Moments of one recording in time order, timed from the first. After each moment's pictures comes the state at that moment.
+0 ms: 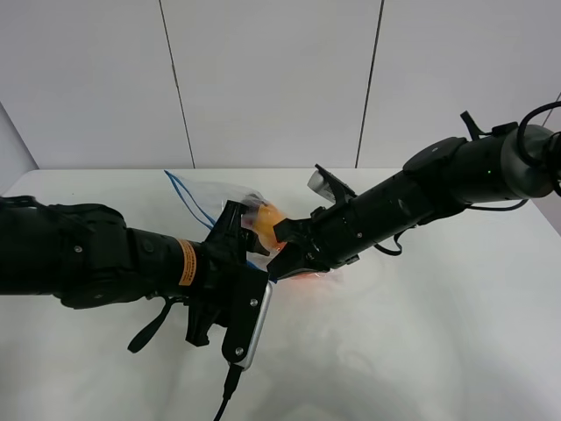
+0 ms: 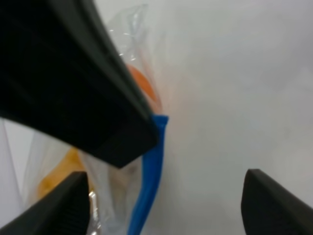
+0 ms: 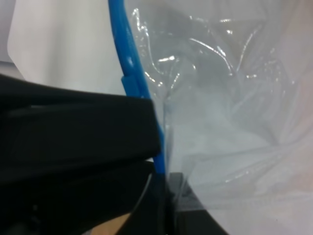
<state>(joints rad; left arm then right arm) -0.76 1.63 -0.73 0.50 -0.05 0.80 0.40 1.83 -1.02 1.19 0.81 -0.82</state>
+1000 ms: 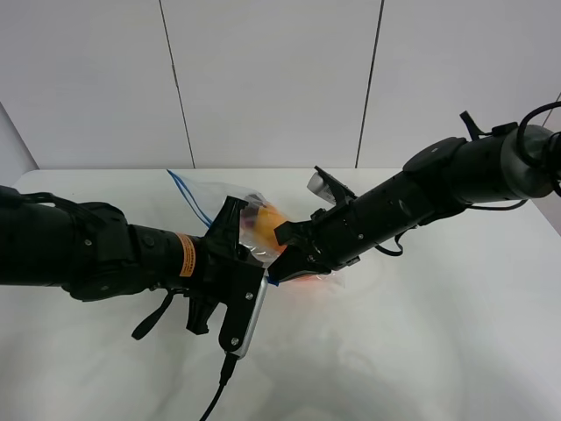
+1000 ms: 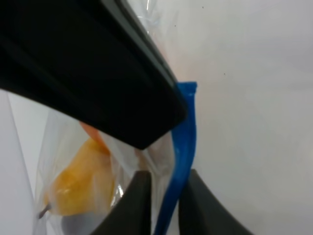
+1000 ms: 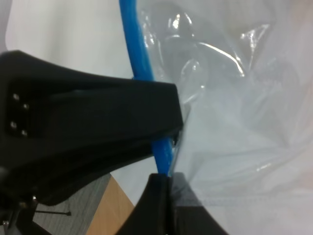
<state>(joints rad) -0.70 1.67 -0.74 0.50 -0.13 0.88 0.40 1.83 -1.02 1.18 0.82 -0.82</state>
